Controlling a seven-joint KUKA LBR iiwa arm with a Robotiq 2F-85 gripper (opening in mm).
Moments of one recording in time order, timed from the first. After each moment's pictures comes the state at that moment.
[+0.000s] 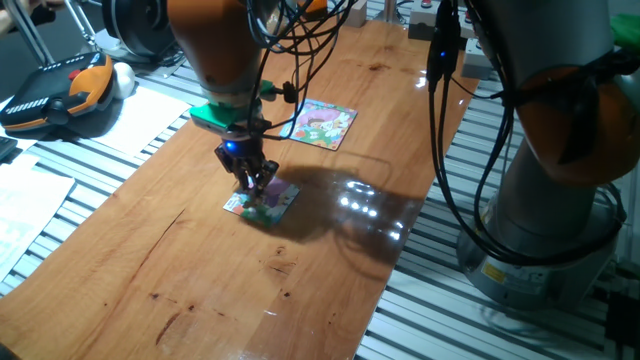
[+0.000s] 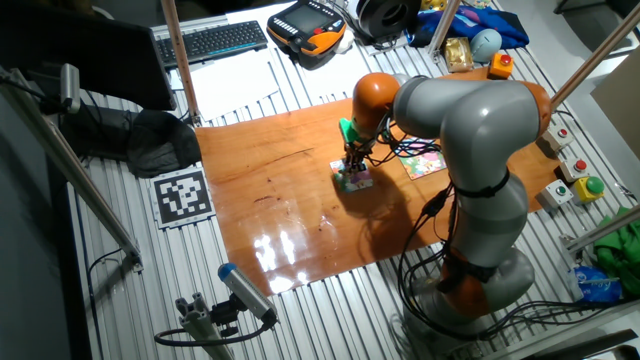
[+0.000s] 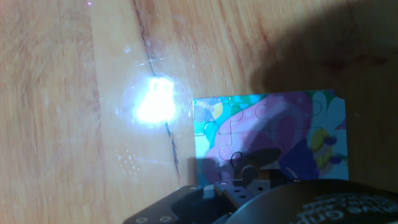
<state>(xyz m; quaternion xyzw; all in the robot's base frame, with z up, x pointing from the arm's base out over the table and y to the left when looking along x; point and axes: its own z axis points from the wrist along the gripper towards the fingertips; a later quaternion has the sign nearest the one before) 0.516 0.081 0.036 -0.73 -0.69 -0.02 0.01</state>
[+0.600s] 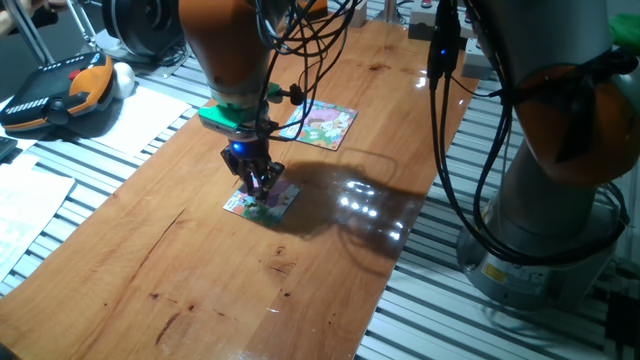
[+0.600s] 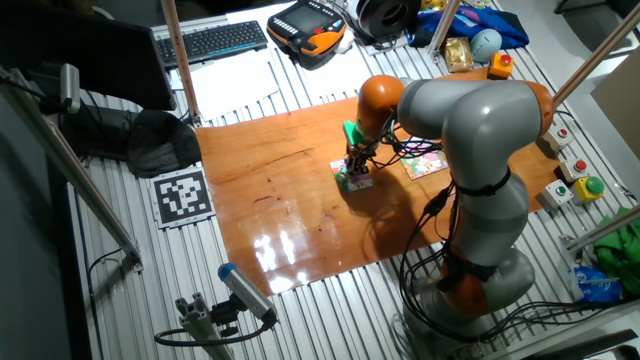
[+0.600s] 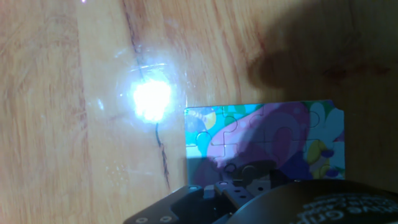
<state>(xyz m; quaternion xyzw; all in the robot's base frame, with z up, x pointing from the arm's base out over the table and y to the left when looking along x) 0.509 0.077 0.028 -0.73 -0.69 -0.02 0.02</state>
